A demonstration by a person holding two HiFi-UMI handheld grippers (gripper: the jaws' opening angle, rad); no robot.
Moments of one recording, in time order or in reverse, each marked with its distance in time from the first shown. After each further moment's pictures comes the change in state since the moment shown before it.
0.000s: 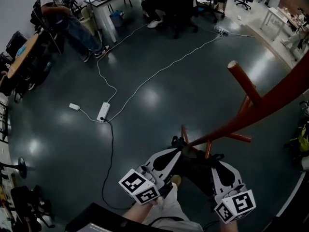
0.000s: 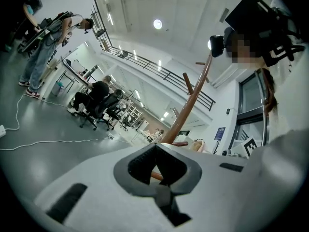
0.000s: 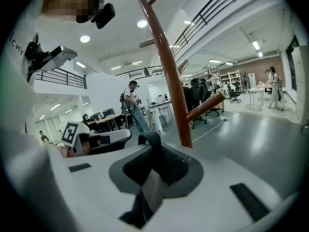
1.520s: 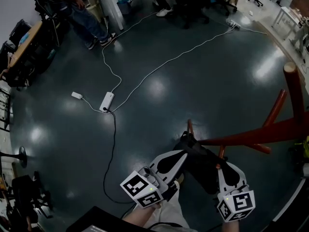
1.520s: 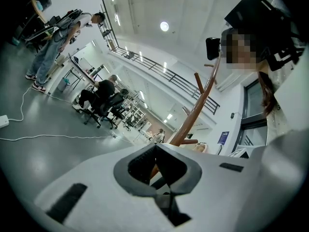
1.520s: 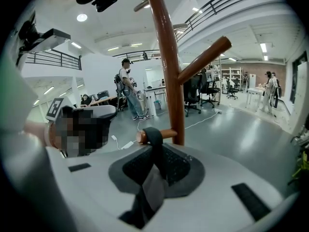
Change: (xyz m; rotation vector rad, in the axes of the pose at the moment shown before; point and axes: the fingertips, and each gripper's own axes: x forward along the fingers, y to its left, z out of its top) left arm 0.000 0.044 -0.014 -0.057 -0.018 0.040; right arm 0.051 -0.036 -0.066 -0.072 0.196 -0.074
